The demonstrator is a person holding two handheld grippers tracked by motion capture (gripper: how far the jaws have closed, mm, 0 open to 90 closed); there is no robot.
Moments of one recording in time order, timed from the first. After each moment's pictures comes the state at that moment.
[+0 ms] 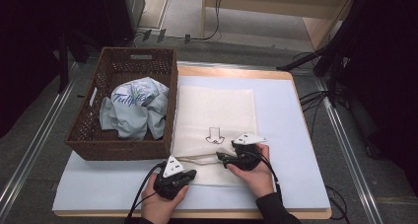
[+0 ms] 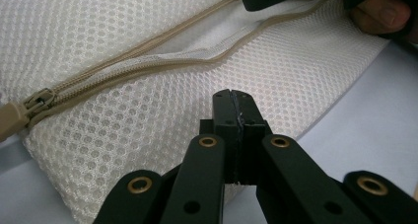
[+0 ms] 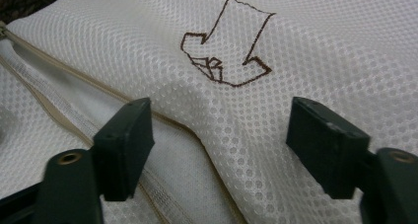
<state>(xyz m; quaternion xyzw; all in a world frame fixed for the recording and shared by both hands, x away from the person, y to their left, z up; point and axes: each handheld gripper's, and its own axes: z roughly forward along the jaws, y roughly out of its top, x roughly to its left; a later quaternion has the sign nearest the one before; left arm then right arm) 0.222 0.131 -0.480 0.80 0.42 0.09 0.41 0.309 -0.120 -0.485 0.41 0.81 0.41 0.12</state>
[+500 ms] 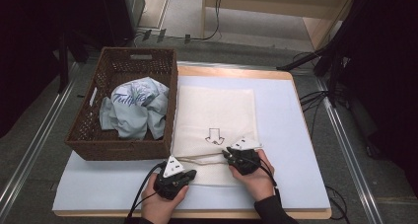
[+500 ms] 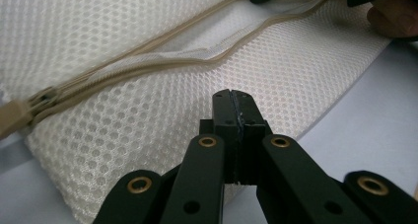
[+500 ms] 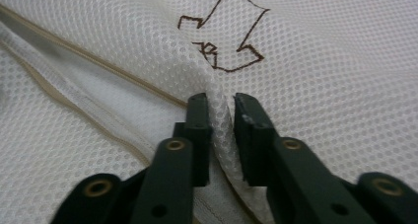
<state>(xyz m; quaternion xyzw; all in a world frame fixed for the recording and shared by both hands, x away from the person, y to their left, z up) 0.222 0.131 -0.480 0.80 0.42 0.10 0.41 0.293 -0.114 -0.480 0.40 0.82 0.37 0.17</state>
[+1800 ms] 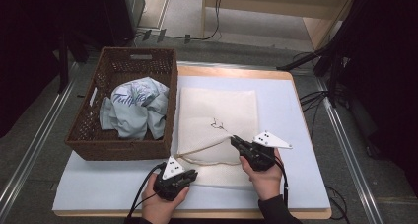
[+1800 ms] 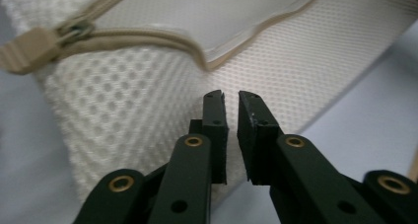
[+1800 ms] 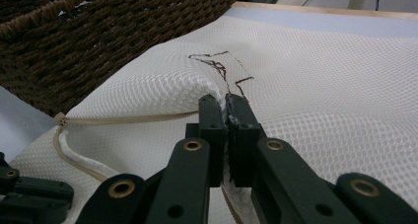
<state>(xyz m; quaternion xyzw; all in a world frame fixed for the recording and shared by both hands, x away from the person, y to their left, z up) 0.217 0.131 -0.476 0.80 0.41 0.10 0.42 0.285 -0.143 -0.439 0.43 0.72 0.52 0.16</state>
